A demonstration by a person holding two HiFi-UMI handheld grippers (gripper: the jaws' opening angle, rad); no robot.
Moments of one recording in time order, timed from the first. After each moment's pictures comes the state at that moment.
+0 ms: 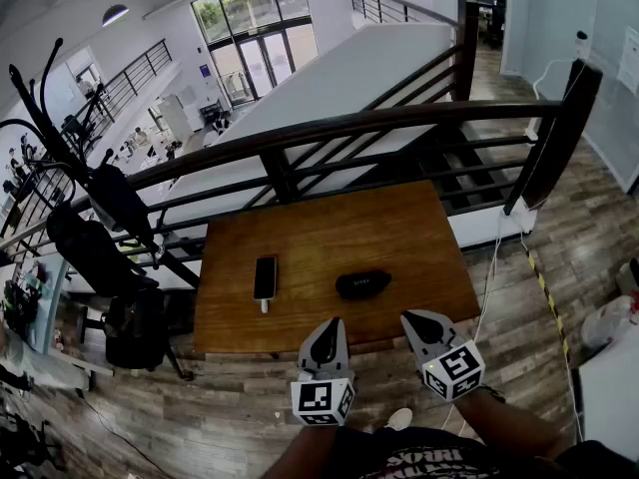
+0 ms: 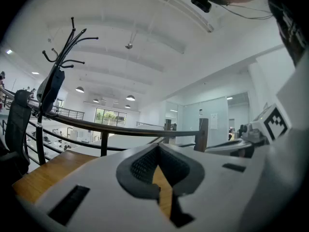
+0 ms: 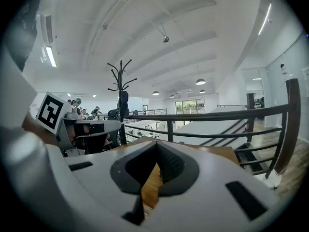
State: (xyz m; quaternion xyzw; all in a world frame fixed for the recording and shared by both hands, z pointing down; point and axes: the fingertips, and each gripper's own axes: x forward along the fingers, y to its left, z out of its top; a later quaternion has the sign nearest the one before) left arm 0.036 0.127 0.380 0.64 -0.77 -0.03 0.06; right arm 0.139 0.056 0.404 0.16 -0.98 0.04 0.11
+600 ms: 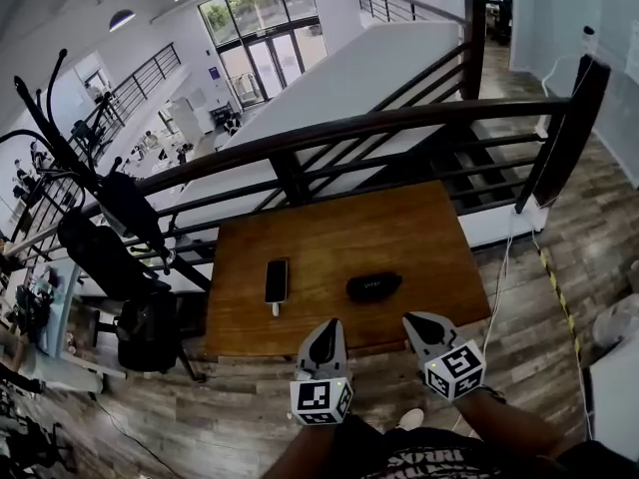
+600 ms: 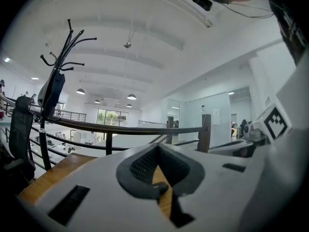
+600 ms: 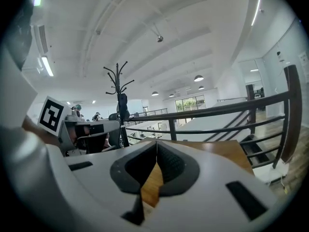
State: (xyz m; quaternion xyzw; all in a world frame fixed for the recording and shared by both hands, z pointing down) left arm 0.017 0.130 0.383 0.63 -0.78 -0.01 0.06; right arm 0.127 0.055 0.416 0.16 -0.98 0.09 0.10
